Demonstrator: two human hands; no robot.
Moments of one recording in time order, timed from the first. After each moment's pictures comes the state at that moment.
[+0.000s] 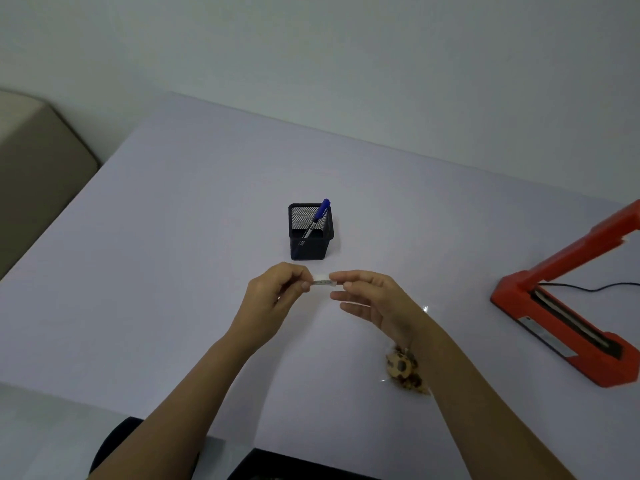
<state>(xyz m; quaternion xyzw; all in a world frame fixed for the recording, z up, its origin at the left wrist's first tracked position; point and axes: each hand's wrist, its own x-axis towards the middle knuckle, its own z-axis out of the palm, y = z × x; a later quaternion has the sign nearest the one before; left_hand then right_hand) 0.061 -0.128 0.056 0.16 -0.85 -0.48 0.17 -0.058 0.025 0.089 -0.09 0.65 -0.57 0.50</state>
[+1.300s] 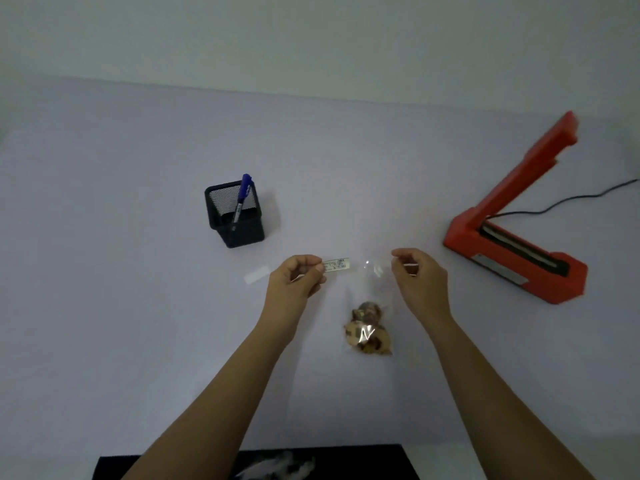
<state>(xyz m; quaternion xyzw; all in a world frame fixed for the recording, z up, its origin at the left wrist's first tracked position) -0.017 -0.033 0.021 0.33 -0.55 -0.77 0.01 -0.111 0.148 0.013 -0.01 0.90 -0.43 0.07</state>
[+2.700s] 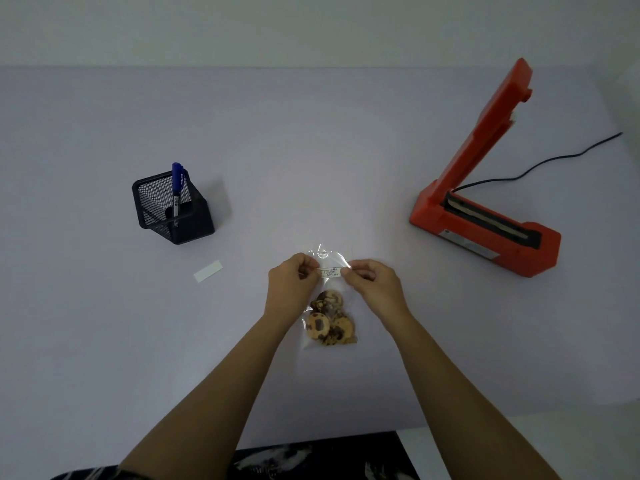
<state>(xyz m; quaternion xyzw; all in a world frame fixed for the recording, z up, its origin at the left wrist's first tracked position) -0.059 0.033 -0.029 0.27 -0.82 -0.50 -0.04 -0.106 0.185 -0.041 0.10 0.79 -0.55 0.25</state>
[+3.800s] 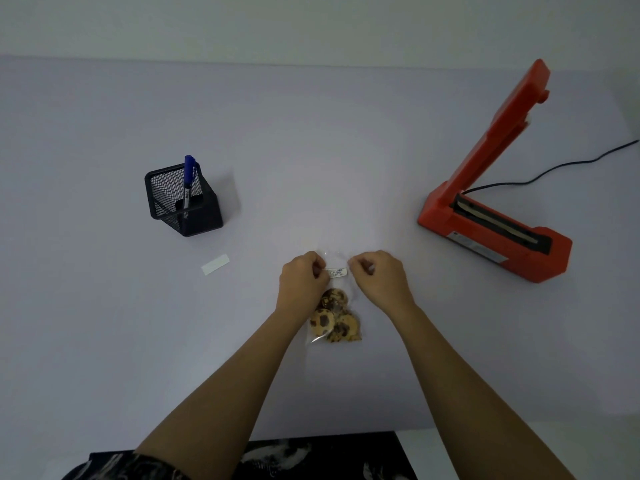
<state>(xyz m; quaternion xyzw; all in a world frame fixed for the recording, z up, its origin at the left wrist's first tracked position) -0.063 0.041 -0.039 0.25 -0.88 -0.41 -0.05 -0.120 0.179 -0.034 -0.07 0.91 -0.36 0.18</state>
